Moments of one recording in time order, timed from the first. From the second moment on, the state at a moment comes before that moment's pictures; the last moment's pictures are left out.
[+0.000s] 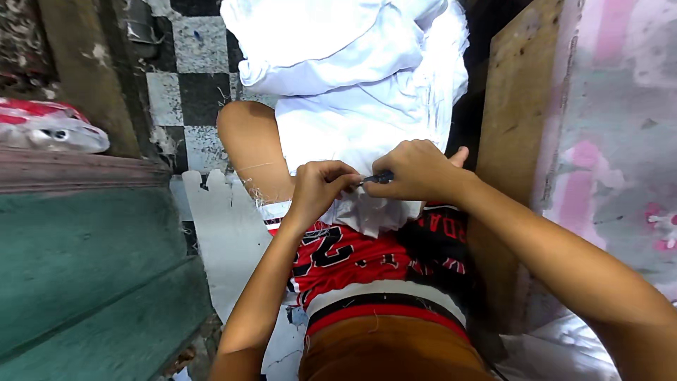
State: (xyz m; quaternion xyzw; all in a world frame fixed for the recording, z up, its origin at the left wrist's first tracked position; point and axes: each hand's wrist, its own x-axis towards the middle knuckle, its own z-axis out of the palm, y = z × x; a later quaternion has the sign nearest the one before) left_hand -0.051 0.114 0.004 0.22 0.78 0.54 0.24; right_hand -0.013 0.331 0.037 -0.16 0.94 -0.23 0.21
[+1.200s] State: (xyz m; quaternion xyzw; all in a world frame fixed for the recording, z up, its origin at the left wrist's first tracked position) left_hand 0.033 0.106 0.035 -0.22 0.46 0.73 0.46; right_hand 0.008 0.344 0.004 -0.17 0.90 -0.38 0.10
